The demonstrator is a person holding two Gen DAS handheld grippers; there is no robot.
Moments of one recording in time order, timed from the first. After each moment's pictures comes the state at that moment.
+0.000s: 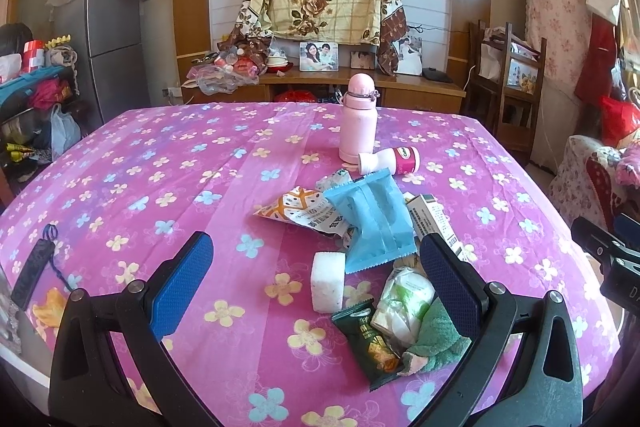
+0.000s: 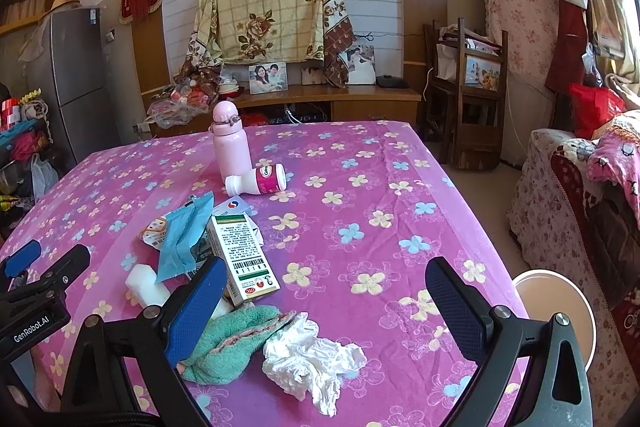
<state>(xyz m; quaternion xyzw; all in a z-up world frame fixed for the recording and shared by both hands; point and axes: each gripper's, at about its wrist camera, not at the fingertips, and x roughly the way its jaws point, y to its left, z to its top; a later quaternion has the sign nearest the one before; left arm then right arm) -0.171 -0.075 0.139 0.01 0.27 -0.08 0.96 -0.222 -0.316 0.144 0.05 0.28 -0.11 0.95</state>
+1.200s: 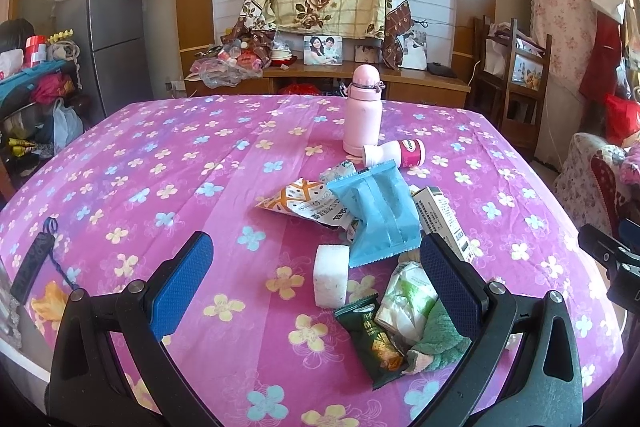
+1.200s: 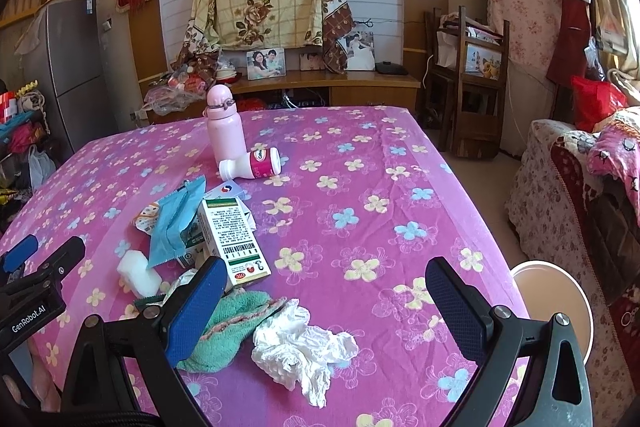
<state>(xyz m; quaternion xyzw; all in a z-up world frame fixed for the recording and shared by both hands) -0.167 -0.079 0.131 0.01 0.28 -0.07 0.96 -0.219 -0.323 0.137 0.03 0.32 -0.11 0.94</state>
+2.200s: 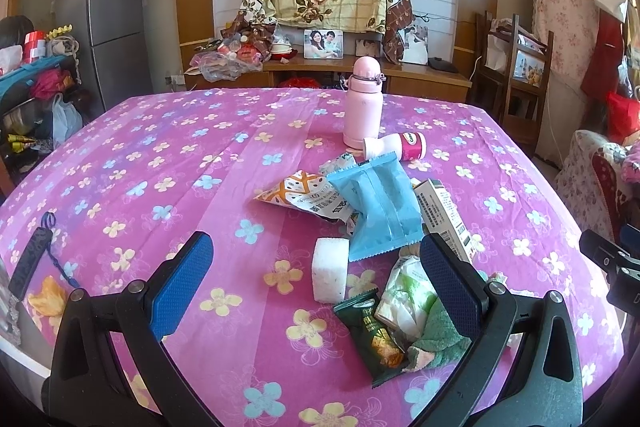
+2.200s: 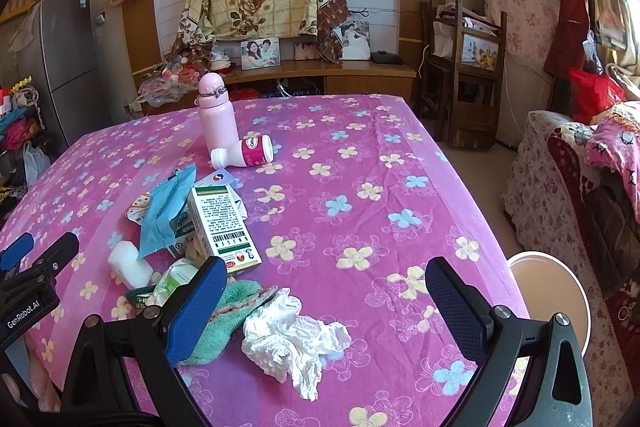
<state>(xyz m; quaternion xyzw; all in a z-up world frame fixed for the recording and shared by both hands) -0.167 -0.075 0.120 0.01 0.29 -0.07 0.95 -0.218 -0.330 0.127 0.04 0.32 -0.12 0.94</state>
